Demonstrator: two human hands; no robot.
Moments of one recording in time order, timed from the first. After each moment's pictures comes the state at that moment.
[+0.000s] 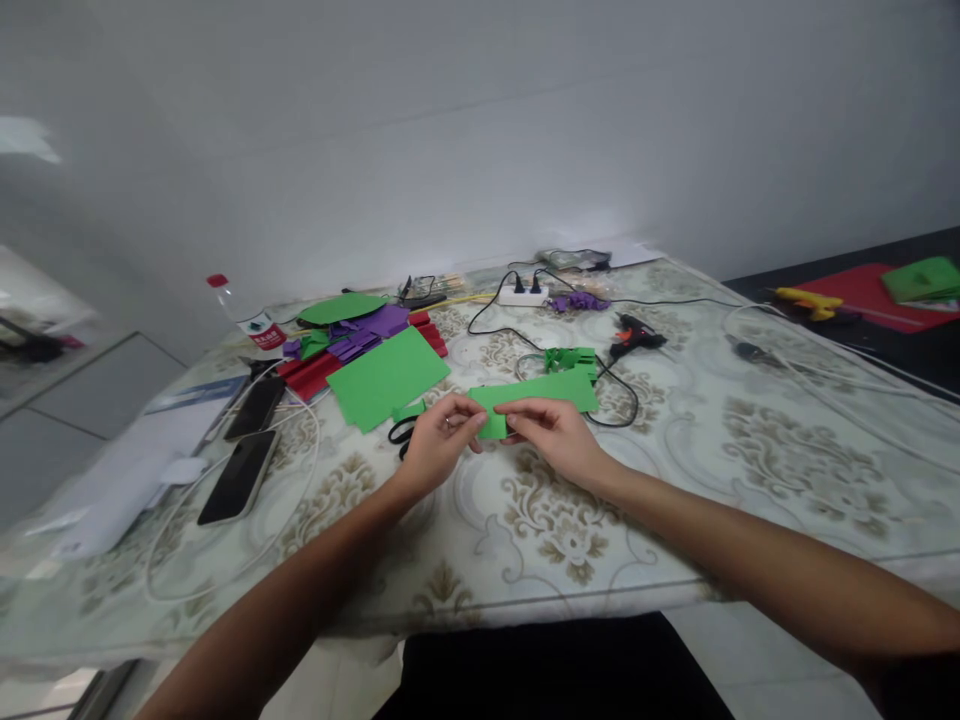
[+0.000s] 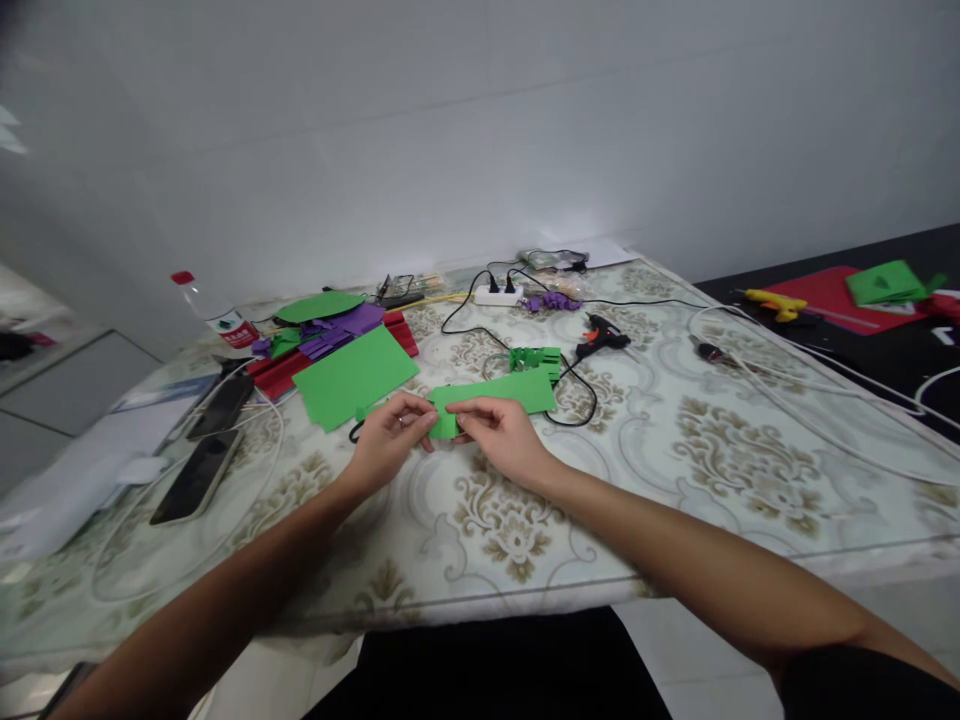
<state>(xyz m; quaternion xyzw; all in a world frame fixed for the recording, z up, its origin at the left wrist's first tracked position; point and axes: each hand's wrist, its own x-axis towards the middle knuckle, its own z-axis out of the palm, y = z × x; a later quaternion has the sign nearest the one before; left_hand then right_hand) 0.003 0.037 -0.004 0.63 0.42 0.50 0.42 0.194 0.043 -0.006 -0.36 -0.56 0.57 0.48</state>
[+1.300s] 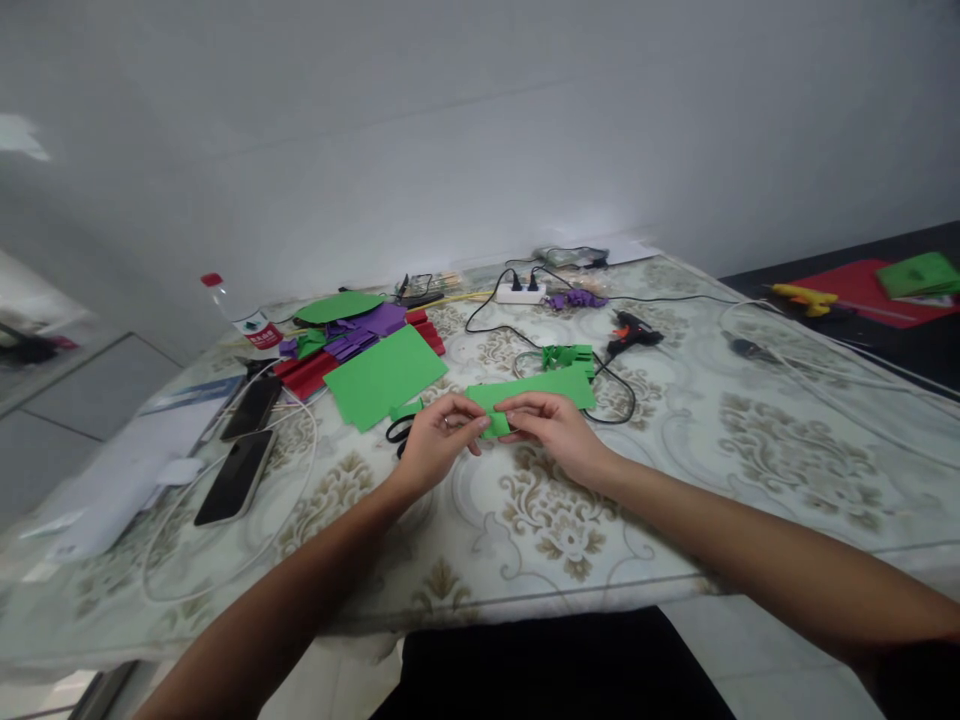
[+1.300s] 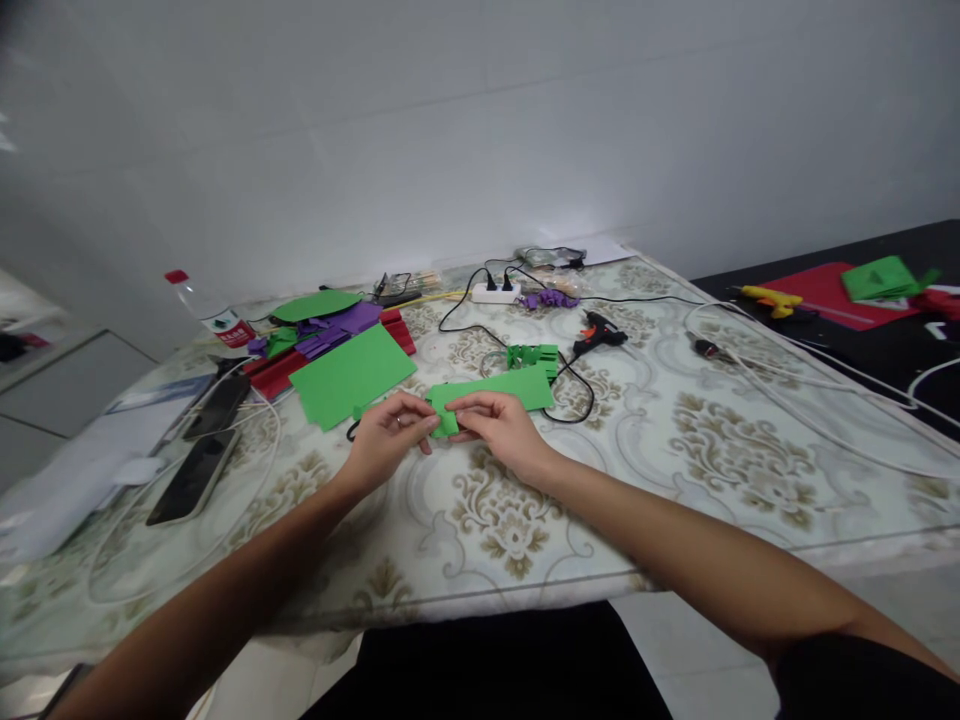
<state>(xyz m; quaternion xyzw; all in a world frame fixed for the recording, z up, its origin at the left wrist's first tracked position) 0.004 0.036 -0.004 0.60 0.41 0.51 0.46 0.195 0.044 0.002 -0.35 -0.48 0.66 0.46</state>
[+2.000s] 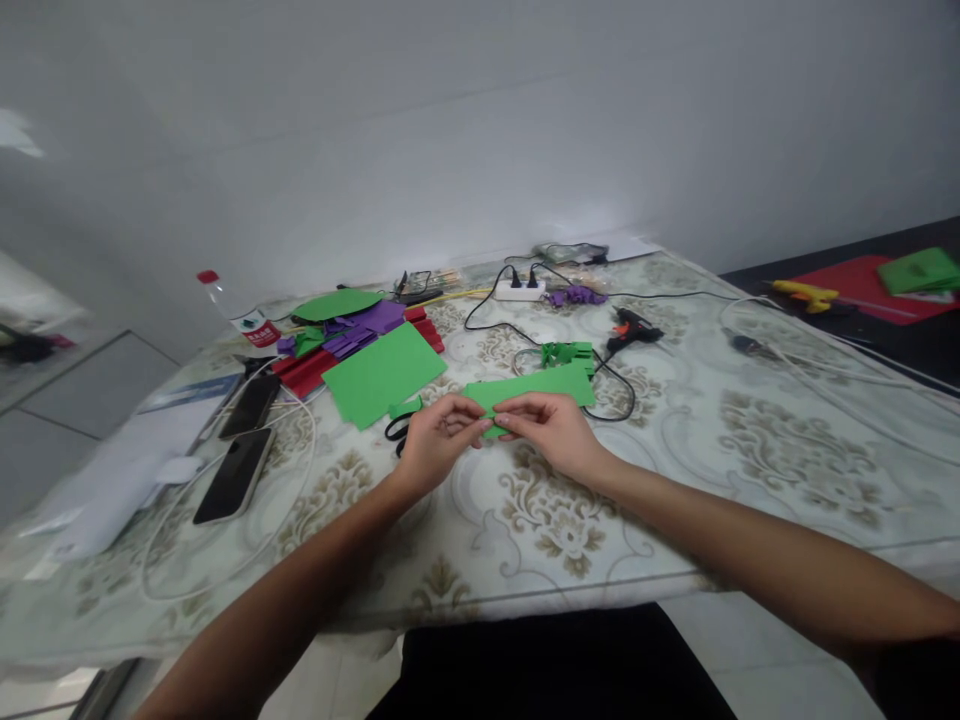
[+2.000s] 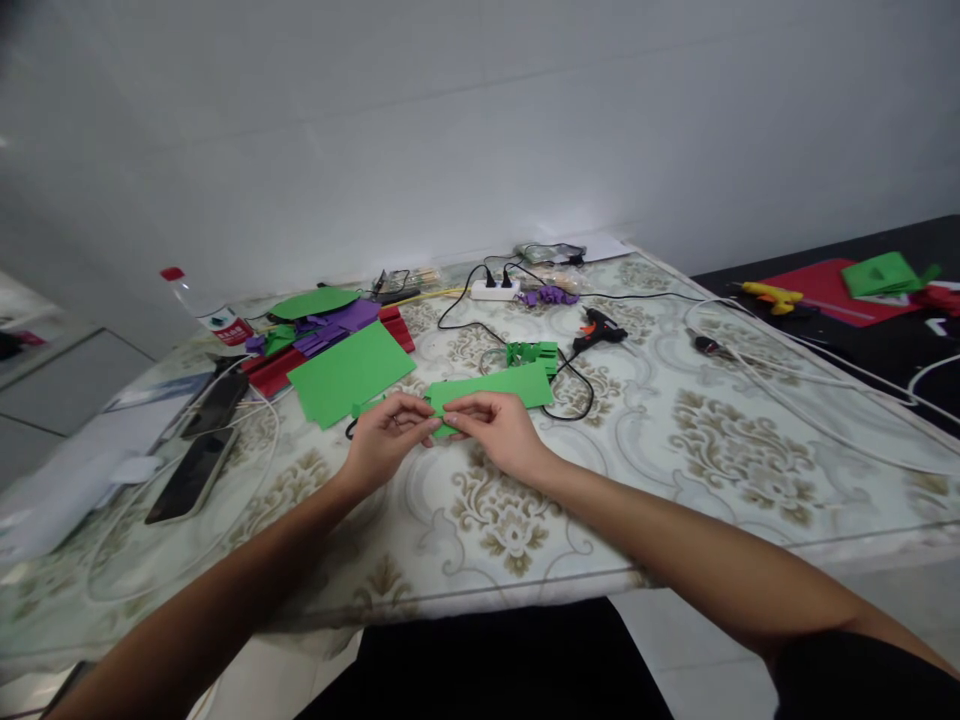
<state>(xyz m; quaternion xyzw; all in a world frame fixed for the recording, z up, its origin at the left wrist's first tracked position) 0.003 0.035 -0.010 0.62 0.40 0.52 0.43 0.192 0.043 -0.006 -0.35 -0.53 0.60 0.49</state>
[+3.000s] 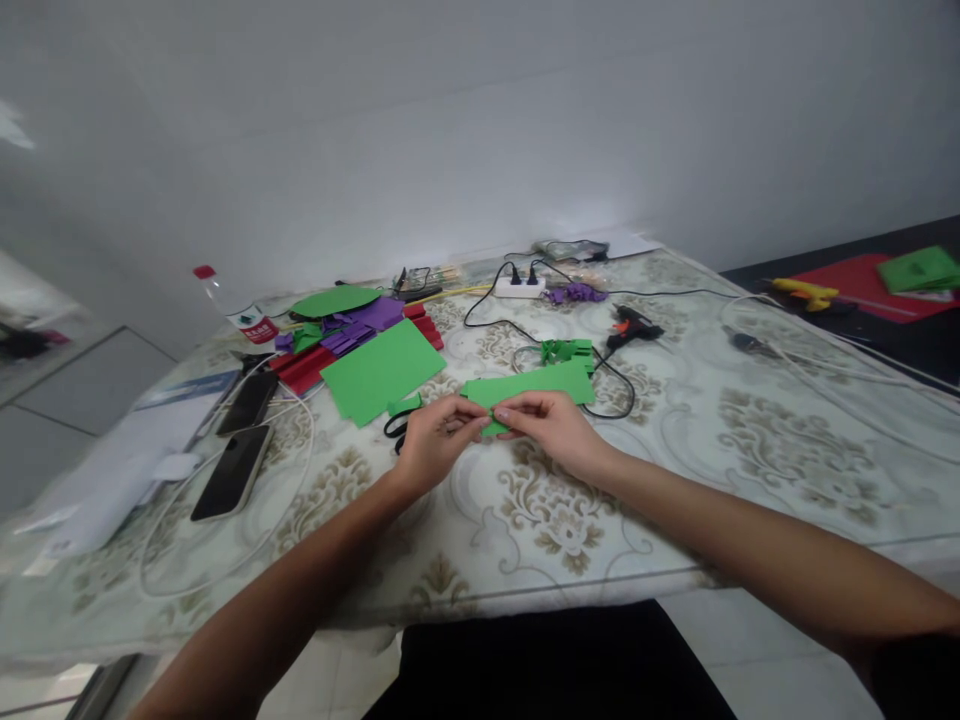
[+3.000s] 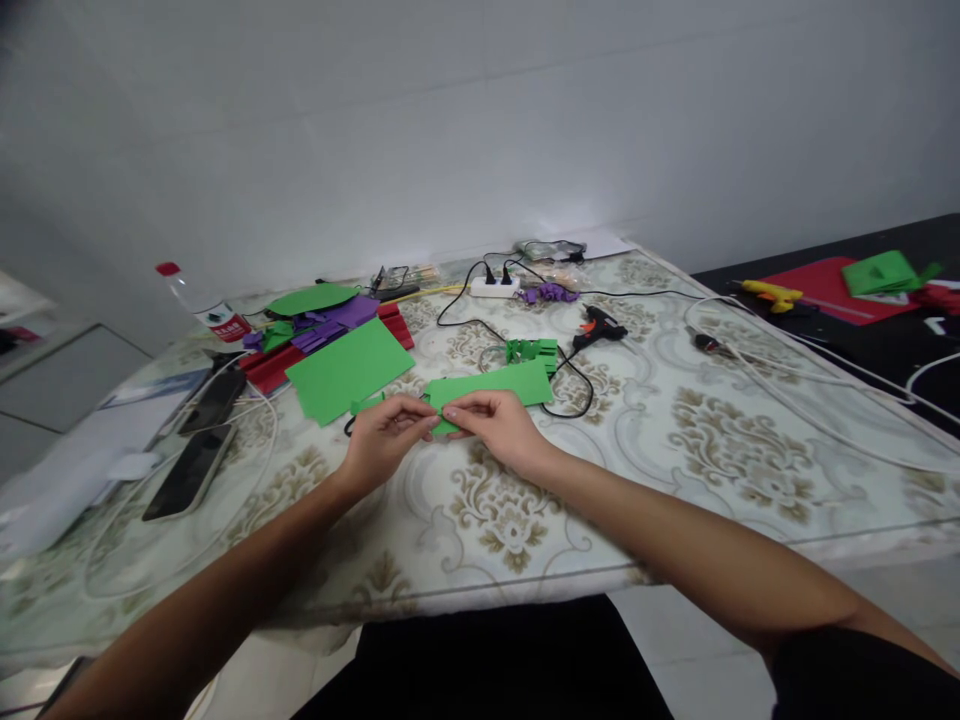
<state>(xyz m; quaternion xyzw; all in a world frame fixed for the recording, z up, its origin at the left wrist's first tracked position) -0.002 0.033 -0.014 0.69 0.40 0.50 0.35 0.194 0.044 0.000 -0.35 -0.52 0.64 0.44</state>
